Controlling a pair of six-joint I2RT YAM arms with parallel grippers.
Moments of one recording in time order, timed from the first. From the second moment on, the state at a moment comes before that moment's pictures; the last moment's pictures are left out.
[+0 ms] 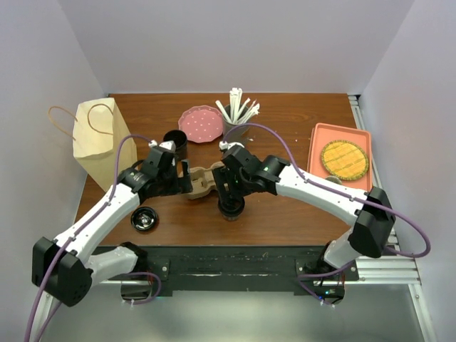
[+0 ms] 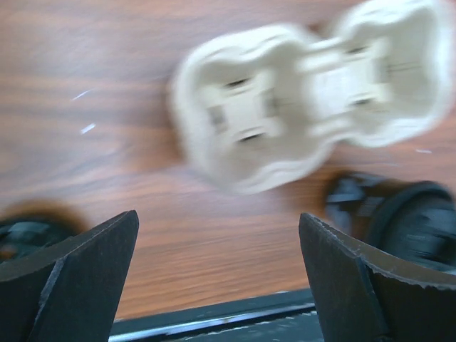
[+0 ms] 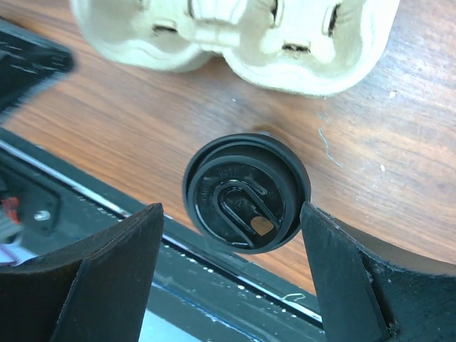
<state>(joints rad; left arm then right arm) -0.47 1.12 0.89 -0.71 -0.08 -0.55 0.96 1.54 1.31 -0.74 0.12 0.56</state>
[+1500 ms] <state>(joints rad) -0.46 1.00 0.79 -0.75 -0.23 -0.59 0.87 1.62 1.36 -0.91 0.37 0.52</state>
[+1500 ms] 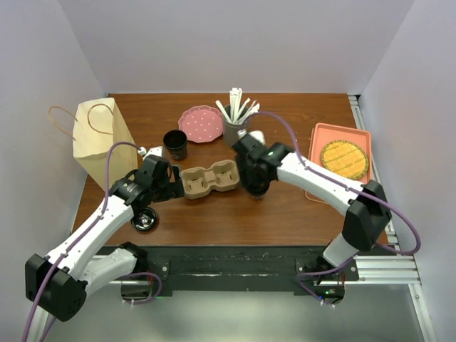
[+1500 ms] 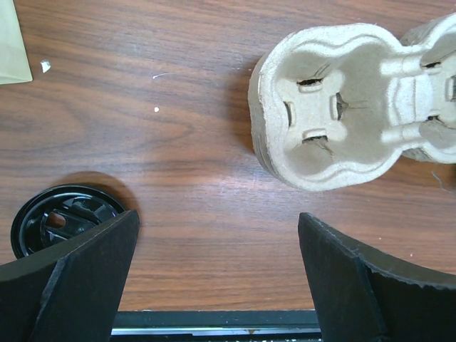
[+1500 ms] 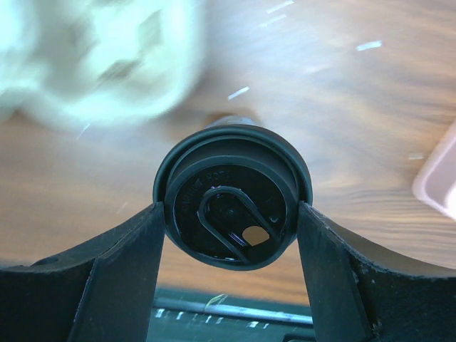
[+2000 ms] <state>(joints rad) -0.46 0.97 0.85 -0.75 -0.21 -0.59 0.25 1.79 1.54 -0.77 0.33 0.36</state>
